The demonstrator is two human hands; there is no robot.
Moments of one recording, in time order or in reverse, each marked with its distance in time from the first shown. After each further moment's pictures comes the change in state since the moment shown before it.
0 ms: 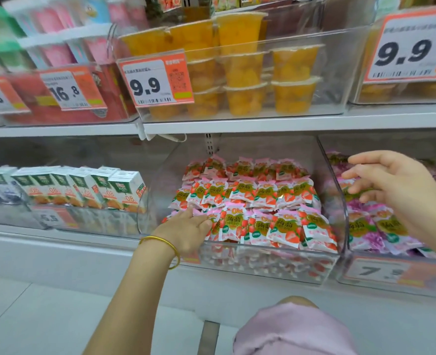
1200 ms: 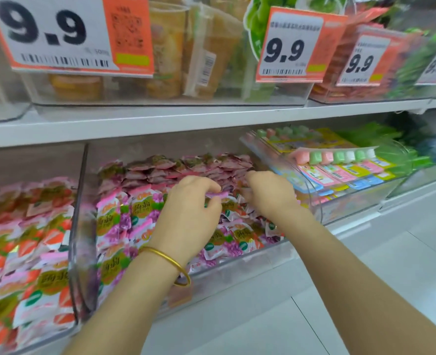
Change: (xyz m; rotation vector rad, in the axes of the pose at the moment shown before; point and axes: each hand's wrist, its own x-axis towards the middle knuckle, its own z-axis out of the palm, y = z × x) left_hand 0.053 0.337 -0.072 -0.802 0.492 0.616; right_hand 0.026 0.062 -0.184 -1.525 0.133 0.161
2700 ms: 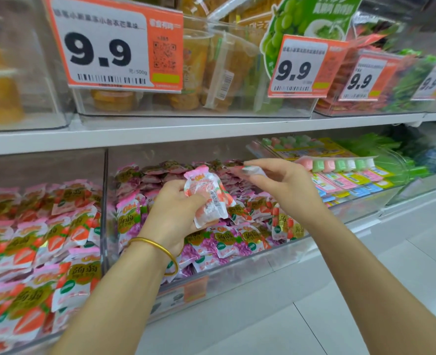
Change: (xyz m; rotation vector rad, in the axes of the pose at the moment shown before) left_hand -0.002 -0.011 -0.026 -1.006 -0.070 -0.502; right_hand -0.037 0.000 -0.043 1.032 0.217 -0.097
